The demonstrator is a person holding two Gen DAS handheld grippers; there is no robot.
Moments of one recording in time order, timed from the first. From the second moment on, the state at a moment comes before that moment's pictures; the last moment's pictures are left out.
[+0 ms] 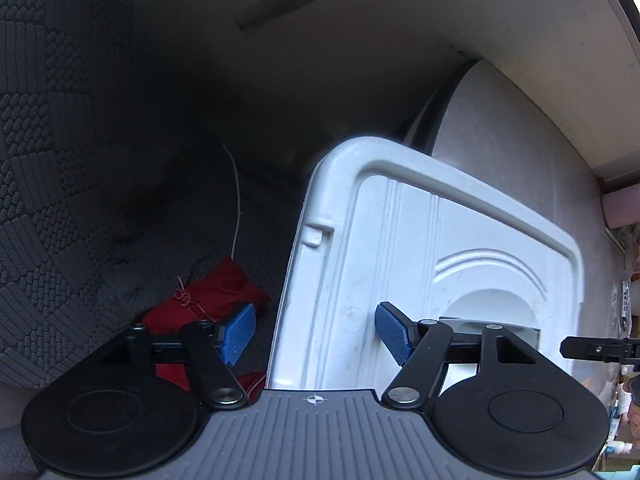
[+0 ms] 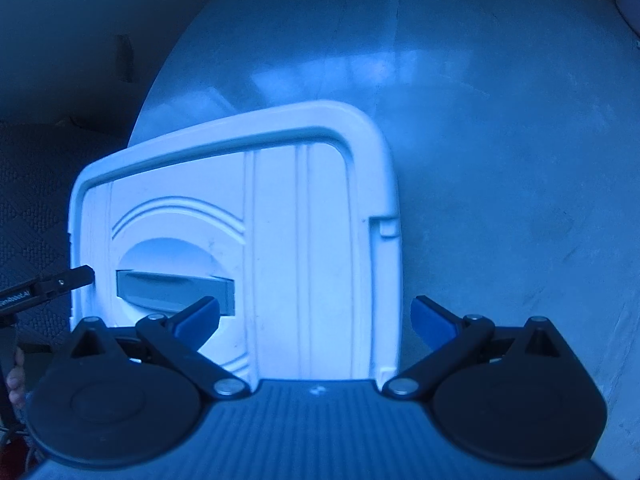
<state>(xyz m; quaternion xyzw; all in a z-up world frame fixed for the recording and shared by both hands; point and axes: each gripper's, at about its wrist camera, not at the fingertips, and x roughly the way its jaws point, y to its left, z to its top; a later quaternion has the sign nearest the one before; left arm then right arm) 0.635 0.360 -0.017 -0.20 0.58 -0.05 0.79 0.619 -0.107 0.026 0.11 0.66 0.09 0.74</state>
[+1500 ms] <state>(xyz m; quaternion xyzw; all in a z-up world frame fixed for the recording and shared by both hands) 0.602 0.389 0.010 -0.31 0.53 -0.09 0.78 0.620 -0.140 0.033 0.24 0.62 0.20 0.72</state>
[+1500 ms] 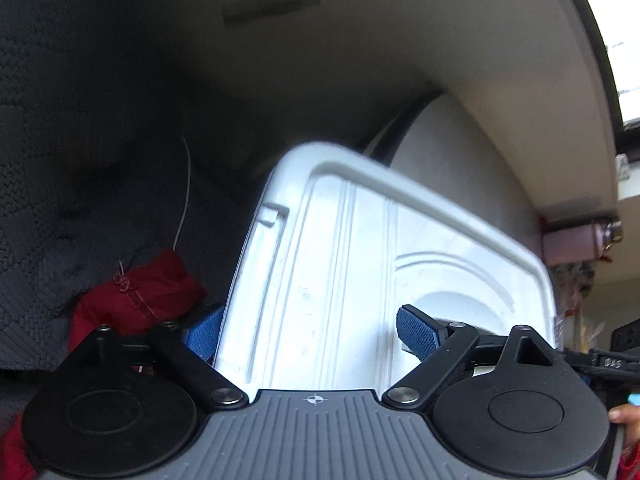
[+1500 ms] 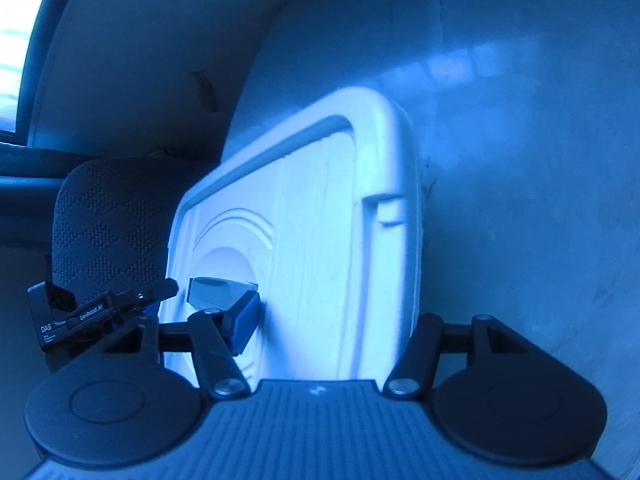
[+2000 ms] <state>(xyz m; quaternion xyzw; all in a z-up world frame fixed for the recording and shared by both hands) 0.594 0.385 0.051 -0.29 0.50 -0.05 0.81 0.610 -0.124 0.061 0.25 0.60 0.22 0.73</state>
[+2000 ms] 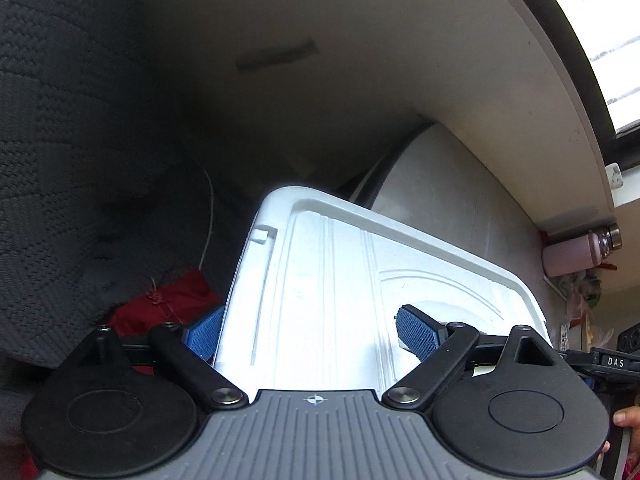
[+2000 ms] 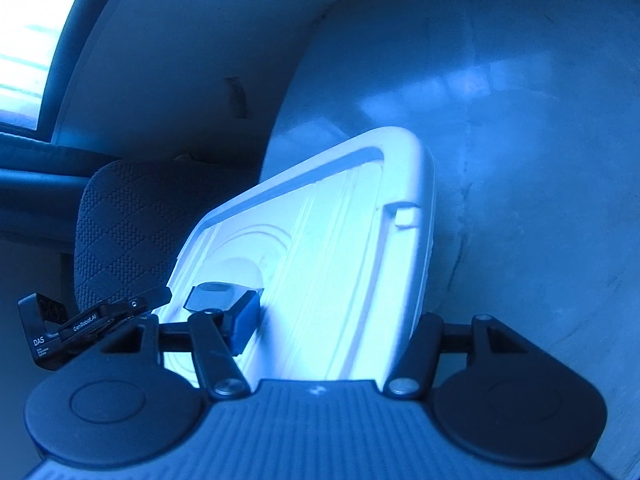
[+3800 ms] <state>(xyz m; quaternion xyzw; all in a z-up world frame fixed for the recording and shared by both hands) 0.273 0.402 0.183 -0.29 0.36 0.03 0.89 0.395 -0.112 0.155 0.22 0.52 0.34 0.75</state>
